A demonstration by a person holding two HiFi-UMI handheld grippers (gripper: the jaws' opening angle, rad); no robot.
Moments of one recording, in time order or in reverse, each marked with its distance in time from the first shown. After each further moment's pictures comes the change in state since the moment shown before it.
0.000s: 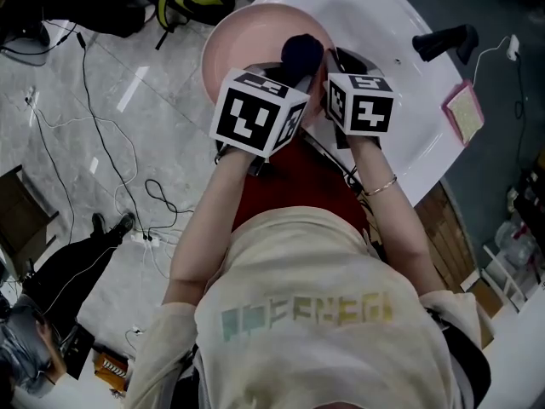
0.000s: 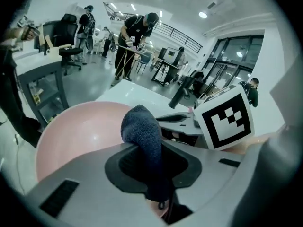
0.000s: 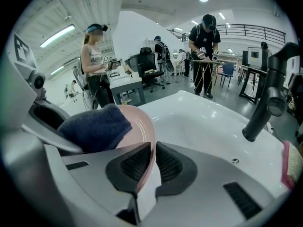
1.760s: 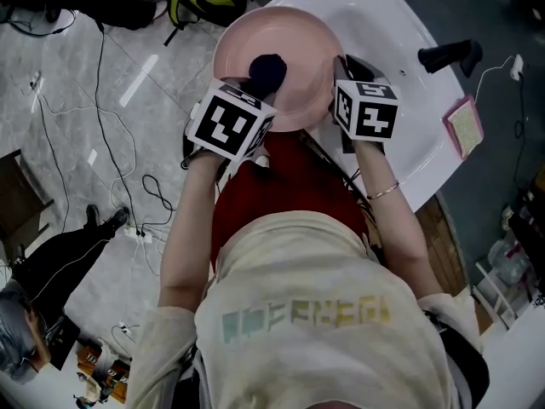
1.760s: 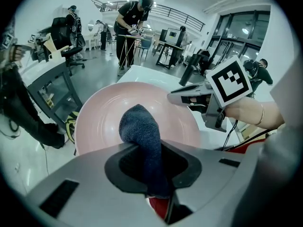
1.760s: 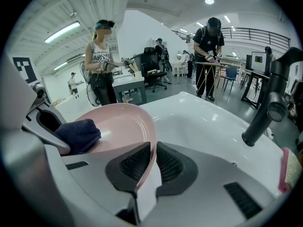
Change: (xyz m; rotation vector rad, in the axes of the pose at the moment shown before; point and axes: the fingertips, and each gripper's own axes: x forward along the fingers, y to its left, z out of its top) left arm -0.030 0.046 -0.060 0.088 0.190 0.130; right arm -0.001 -0.003 -0.002 -0.056 -0.004 0.003
